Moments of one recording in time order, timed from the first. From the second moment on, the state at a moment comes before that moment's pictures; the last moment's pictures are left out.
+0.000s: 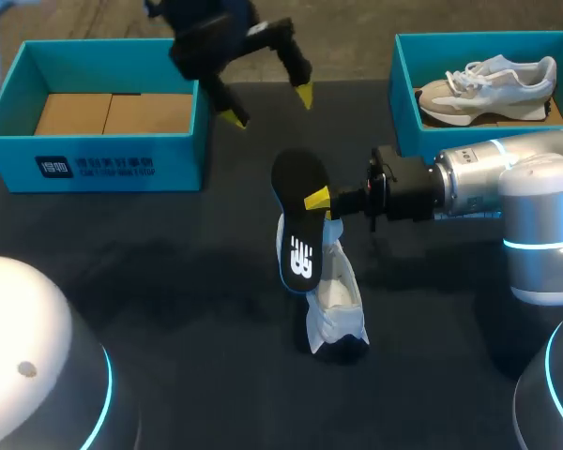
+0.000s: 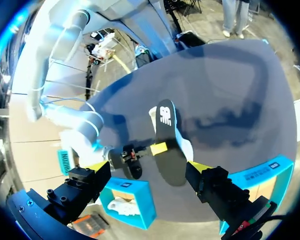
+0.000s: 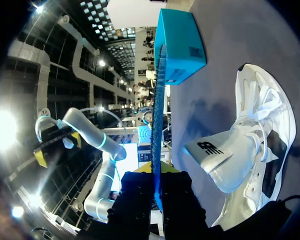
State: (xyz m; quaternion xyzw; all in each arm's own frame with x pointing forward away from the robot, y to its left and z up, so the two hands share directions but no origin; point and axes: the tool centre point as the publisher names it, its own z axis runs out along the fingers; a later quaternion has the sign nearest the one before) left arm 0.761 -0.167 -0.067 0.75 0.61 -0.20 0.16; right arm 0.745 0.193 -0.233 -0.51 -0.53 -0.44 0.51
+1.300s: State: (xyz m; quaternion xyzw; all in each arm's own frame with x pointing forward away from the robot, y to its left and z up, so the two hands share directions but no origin) left arm 0.760 -0.113 -0.120 0.57 0.60 -0.38 0.41; right arm 0.748 0.190 -0.230 -0.51 -0.52 -0.45 0.52
